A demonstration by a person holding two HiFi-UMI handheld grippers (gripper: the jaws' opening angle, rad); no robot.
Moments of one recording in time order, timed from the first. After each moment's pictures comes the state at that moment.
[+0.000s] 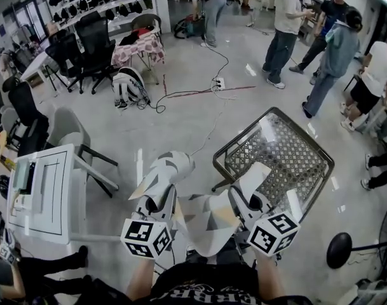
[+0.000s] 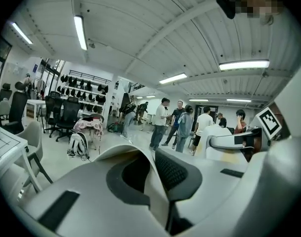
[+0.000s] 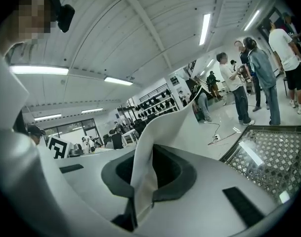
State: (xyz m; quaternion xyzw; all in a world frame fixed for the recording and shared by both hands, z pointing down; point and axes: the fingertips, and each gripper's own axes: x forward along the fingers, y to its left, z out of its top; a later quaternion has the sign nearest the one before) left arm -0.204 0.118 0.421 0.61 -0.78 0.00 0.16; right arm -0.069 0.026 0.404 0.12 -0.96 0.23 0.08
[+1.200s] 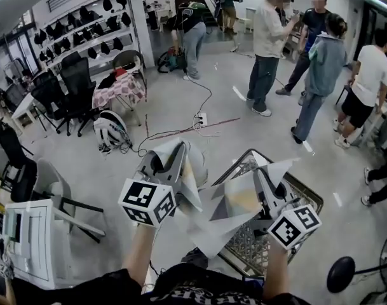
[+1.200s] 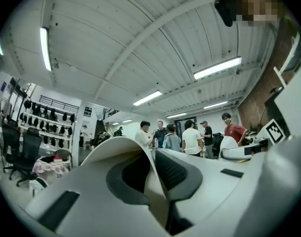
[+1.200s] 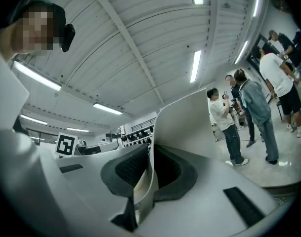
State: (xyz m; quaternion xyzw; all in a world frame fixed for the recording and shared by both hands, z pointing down) left arm -0.199 -0.270 0.257 0.70 -0.72 -0.01 -0.03; right arm -0.010 -0.324 0.299 0.19 -0.96 0.17 -0.11
